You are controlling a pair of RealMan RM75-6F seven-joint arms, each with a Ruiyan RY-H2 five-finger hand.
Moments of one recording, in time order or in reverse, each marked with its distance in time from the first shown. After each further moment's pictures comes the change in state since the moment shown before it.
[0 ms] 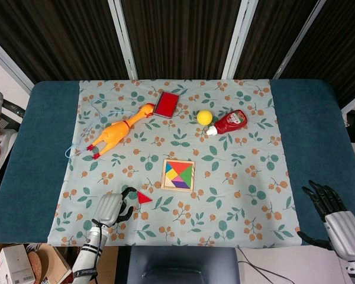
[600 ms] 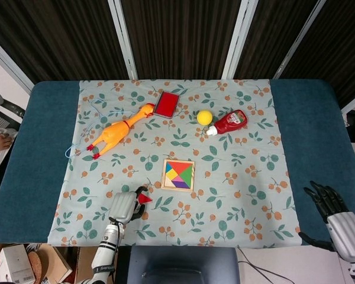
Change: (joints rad) left arm -0.070 -0.174 -0.014 0.147 -0.063 0.038 0.102; right arm -0.005 0.008 -0.006 0.011 -0.013 0.020 0.031
